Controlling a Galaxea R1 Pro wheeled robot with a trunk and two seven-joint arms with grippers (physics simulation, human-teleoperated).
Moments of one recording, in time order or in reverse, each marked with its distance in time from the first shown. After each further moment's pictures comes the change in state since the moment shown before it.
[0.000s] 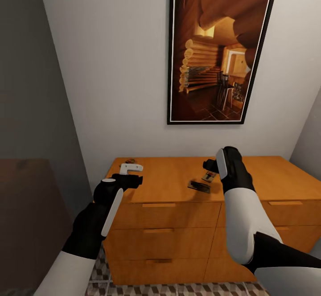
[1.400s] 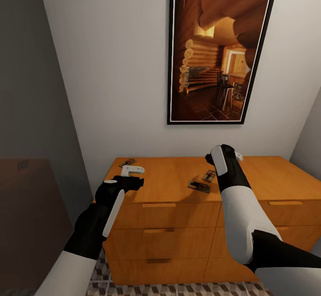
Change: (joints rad) left arm 0.000 -0.003 -0.003 0.031 0.004 -0.008 -0.007; right arm -0.014 0.001 0.096 0.034 -0.373 -0.318 -0.402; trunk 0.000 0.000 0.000
